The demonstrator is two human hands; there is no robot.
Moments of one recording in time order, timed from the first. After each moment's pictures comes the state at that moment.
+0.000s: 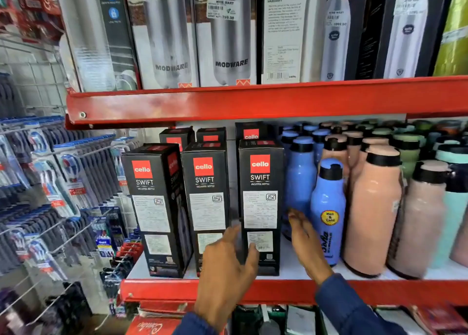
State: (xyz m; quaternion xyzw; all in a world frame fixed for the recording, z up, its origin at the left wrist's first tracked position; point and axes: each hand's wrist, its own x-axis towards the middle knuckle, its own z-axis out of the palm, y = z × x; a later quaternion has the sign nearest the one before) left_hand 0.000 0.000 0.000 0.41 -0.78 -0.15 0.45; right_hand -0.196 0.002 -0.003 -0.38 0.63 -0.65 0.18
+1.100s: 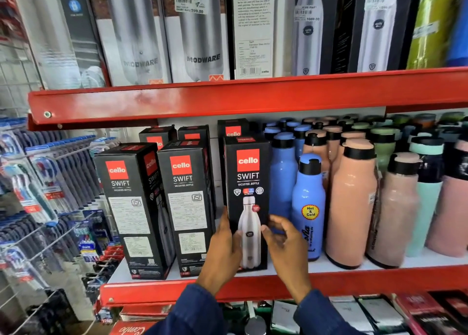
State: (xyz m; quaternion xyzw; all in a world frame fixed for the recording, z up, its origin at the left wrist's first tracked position) left_hand -0.042 -0.033 -0.006 0.33 -0.80 -0.28 0.40; right_hand -0.179 0.032 -0.020 -0.43 0.61 -0.67 0.10
